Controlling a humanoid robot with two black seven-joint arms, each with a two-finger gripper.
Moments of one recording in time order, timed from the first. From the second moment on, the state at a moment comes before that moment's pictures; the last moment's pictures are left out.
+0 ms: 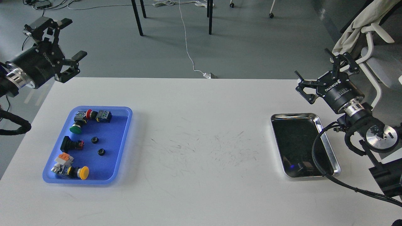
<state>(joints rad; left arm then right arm) -0.74 0.97 -0.59 -1.22 0.18 -0.35 -0.25 0.42 -0.39 1.23 1.02 0.07 0.41 -0.11</state>
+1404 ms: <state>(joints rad) -0.71 1.15 -0.19 -1.42 1.49 -0.07 -0.25 0.40 -0.40 1.23 1.03 0.06 0.40 -0.11</state>
